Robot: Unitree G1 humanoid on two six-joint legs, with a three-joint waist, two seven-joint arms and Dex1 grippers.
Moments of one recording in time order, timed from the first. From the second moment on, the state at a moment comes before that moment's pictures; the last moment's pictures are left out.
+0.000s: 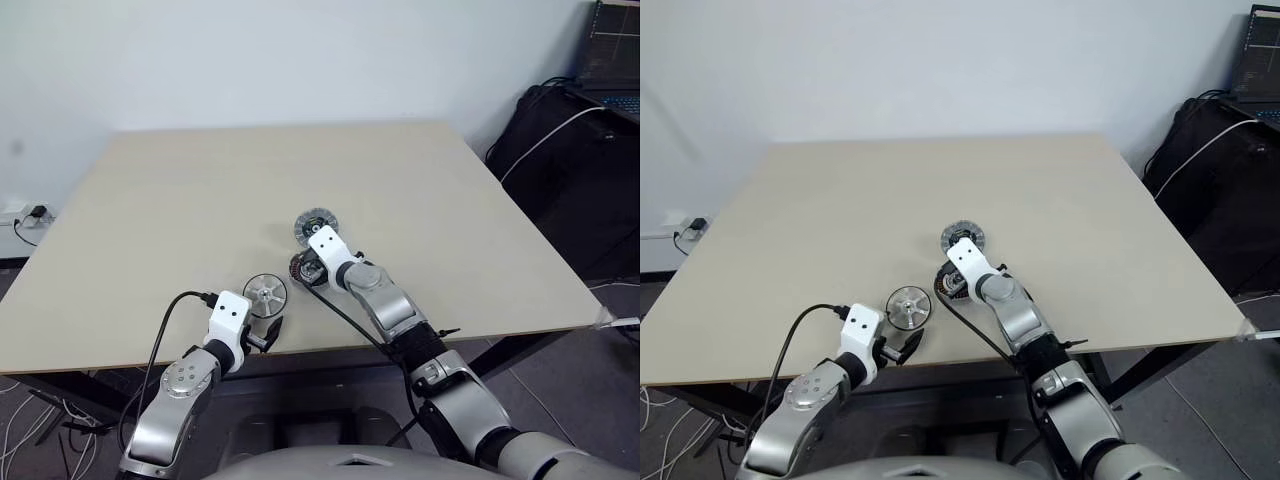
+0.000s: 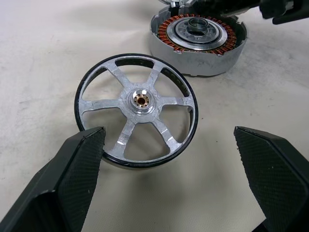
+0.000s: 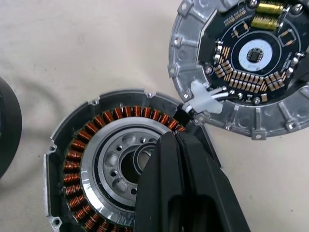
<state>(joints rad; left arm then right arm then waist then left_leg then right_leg) 0.26 0.28 -0.16 -0.32 -0.10 0.42 -0.33 -0.51 -0.04 0.33 0.44 -0.14 0.47 0.30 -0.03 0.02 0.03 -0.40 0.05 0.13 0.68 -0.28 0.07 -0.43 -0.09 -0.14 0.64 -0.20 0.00</state>
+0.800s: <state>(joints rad) 0.26 0.28 -0.16 -0.32 -0.10 0.42 -0.33 -0.49 -0.04 0.35 0.41 -0.14 0.49 0.39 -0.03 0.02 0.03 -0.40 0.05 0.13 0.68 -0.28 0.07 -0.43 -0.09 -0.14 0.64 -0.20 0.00</state>
